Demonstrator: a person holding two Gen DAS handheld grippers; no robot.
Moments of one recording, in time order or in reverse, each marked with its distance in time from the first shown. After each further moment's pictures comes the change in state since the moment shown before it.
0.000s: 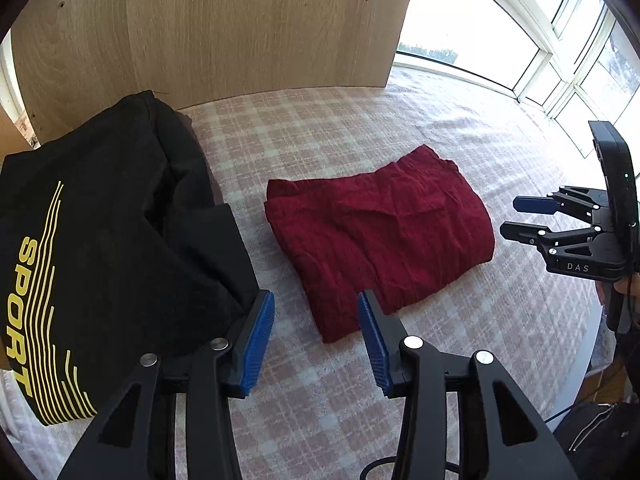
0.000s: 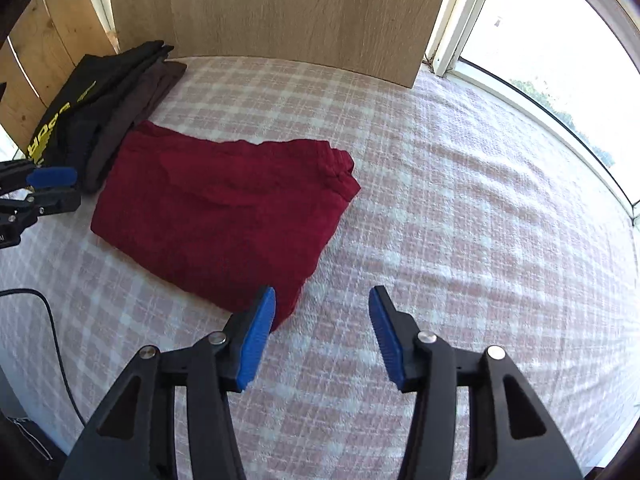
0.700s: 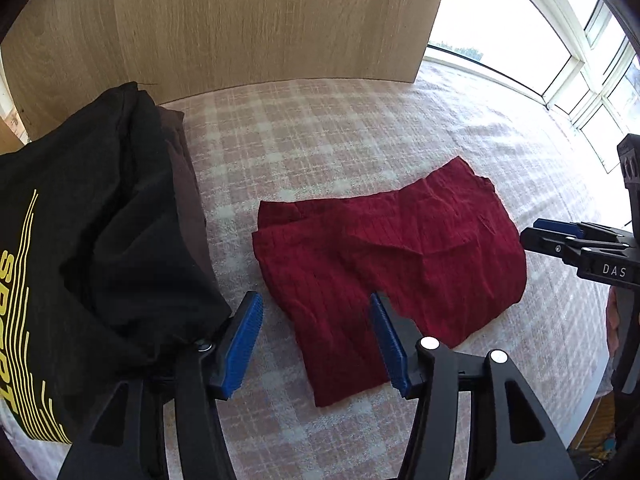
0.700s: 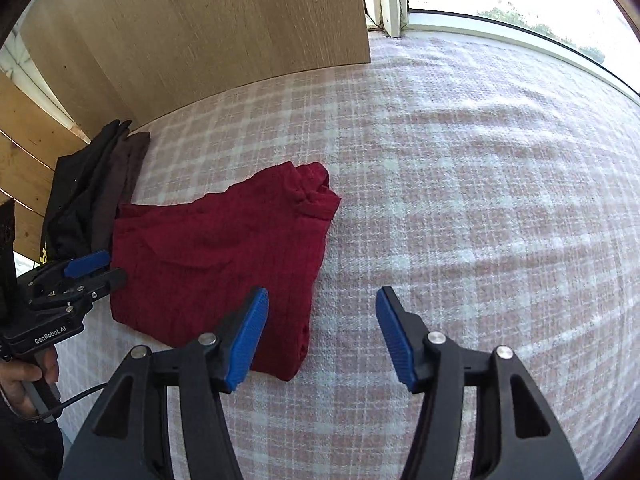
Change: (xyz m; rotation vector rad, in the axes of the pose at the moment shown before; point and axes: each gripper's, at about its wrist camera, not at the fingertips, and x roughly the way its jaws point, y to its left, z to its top) left arm 0.044 -0.001 0.042 -0.085 0.024 0.086; right arm 0.026 -0.062 0.022 0.380 -0.007 0.197
